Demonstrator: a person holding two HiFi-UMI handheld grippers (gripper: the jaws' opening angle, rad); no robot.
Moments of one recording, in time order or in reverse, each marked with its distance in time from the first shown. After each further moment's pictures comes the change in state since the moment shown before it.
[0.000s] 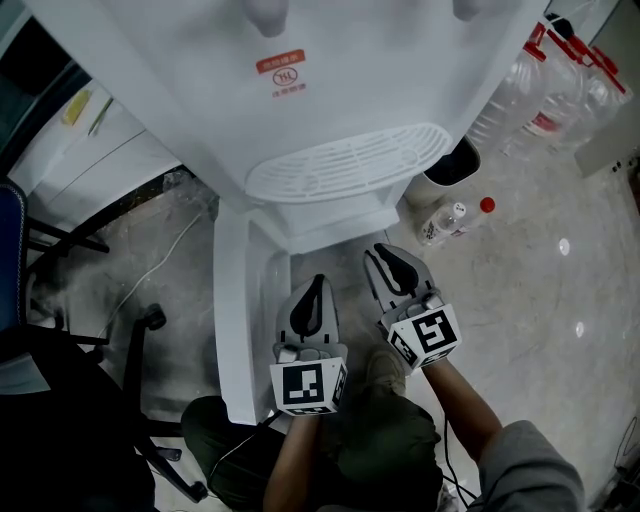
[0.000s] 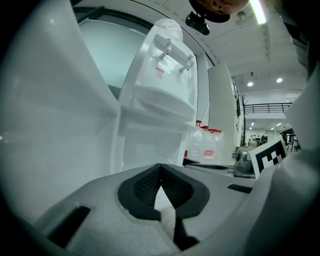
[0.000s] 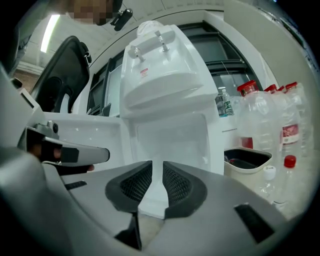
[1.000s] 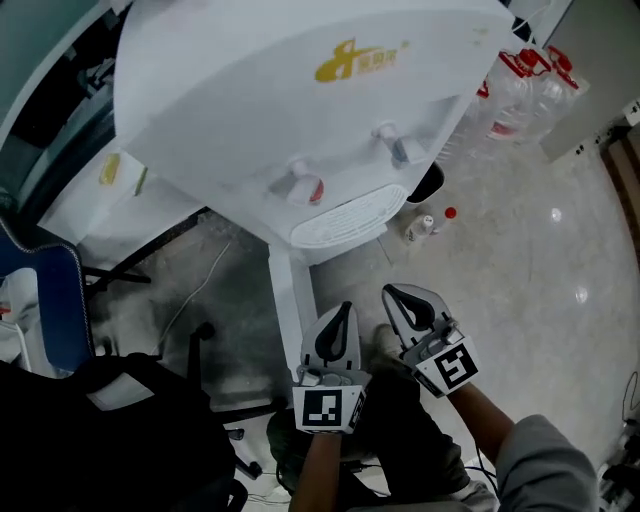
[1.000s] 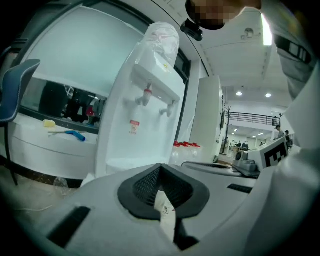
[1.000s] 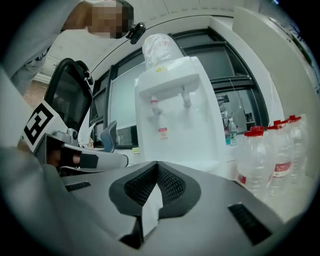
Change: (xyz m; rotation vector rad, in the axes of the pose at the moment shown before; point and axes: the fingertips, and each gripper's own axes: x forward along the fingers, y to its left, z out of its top) left arm -0.071 -0.050 0.187 -0.060 0.057 -0.187; right arm -0.080 0.080 0.202 -0.027 -0.013 0.016
